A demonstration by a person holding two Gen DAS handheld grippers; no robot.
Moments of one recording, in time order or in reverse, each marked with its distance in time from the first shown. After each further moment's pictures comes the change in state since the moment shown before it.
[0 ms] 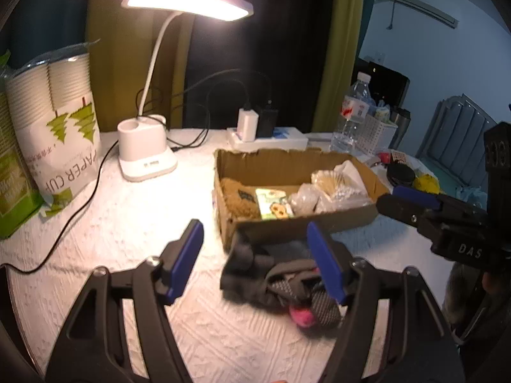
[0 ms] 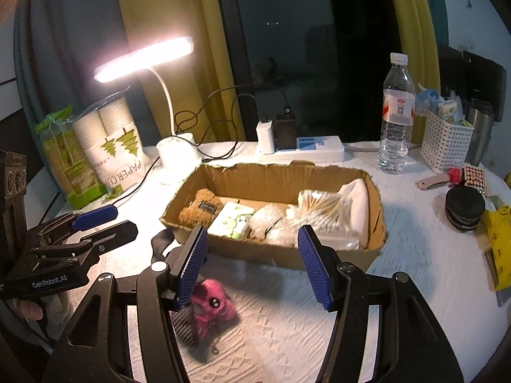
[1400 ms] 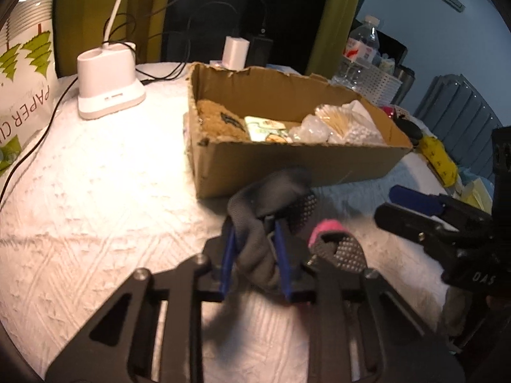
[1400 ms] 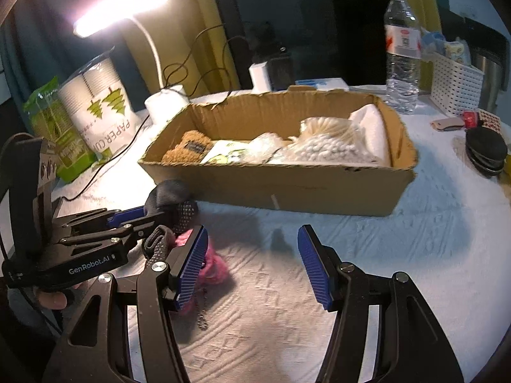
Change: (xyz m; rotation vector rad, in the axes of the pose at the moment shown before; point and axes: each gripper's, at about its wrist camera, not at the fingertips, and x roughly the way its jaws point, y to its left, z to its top) left arm 0.075 0.006 -0.035 -0.016 0.199 -0.091; right arm 0.045 -0.004 -0.045 0.045 0.149 0.024
